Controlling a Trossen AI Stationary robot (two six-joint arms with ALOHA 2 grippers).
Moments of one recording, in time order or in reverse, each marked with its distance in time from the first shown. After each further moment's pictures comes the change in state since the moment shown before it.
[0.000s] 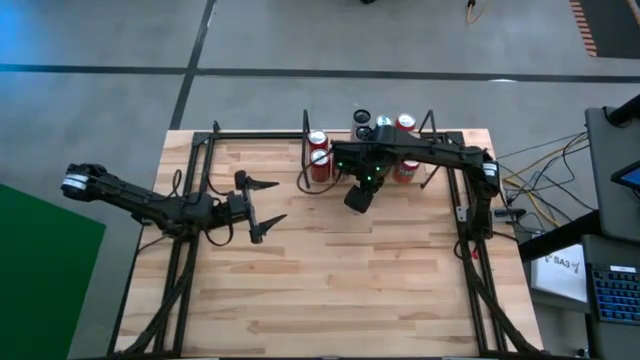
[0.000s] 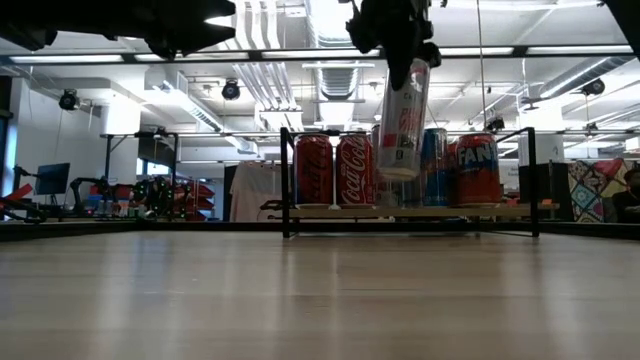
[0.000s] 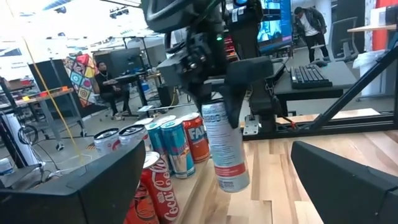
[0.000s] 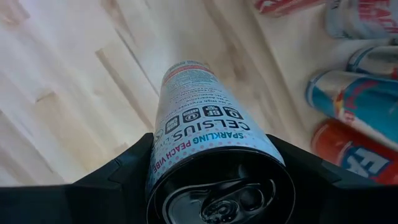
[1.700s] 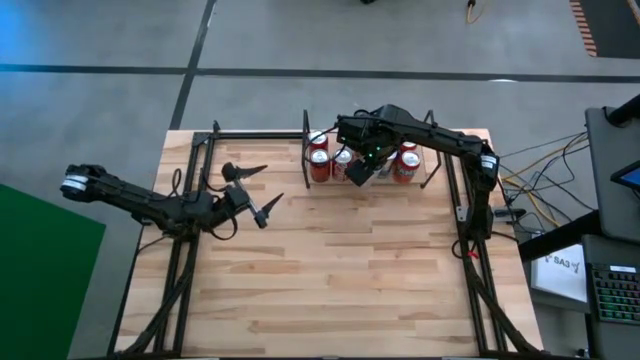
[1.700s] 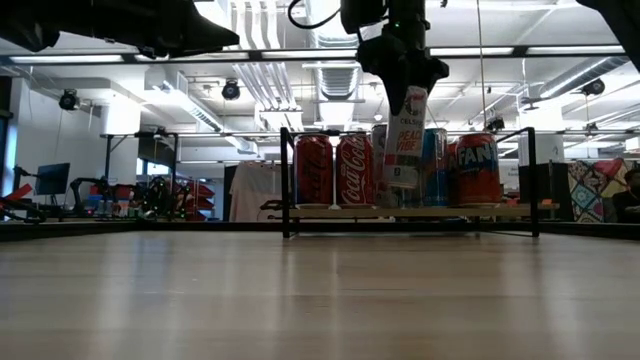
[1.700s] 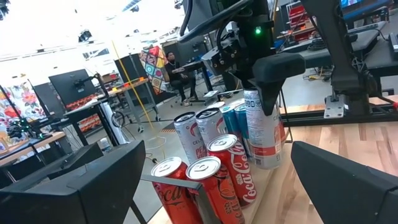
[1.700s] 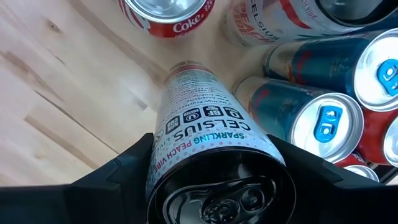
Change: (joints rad) left arm 0.021 0.005 0.000 0.026 -0.277 0.144; right arm -0.162 0.012 -0.010 0.009 0.133 0.093
